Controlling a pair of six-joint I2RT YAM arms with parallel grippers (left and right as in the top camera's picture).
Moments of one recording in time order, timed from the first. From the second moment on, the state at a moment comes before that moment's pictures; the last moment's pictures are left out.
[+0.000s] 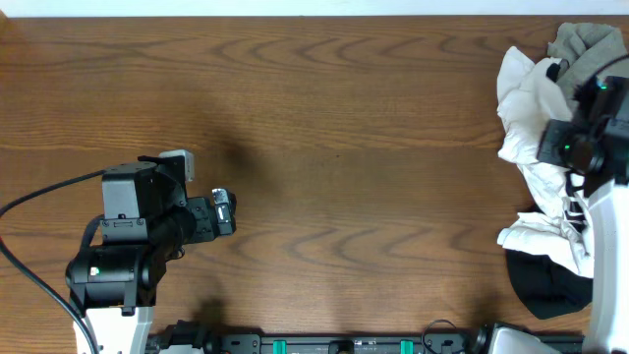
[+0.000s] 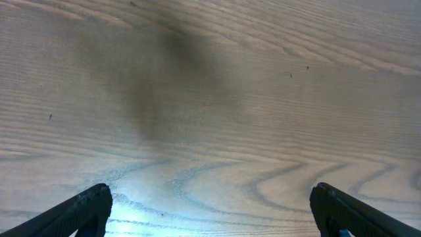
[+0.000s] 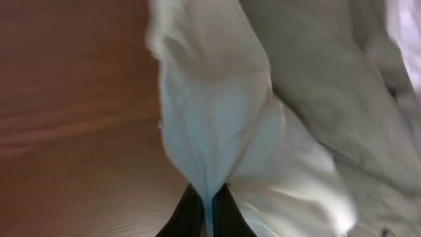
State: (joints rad) left arm 0.01 0.89 0.97 -1.04 0.23 -0.17; right arm -0.26 1.34 1.25 -0.84 0.05 0.00
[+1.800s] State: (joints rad) left arm 0.01 1.06 0.97 -1.02 0.41 -0.20; right arm 0.40 1.48 0.89 -0.86 -0.02 0.11
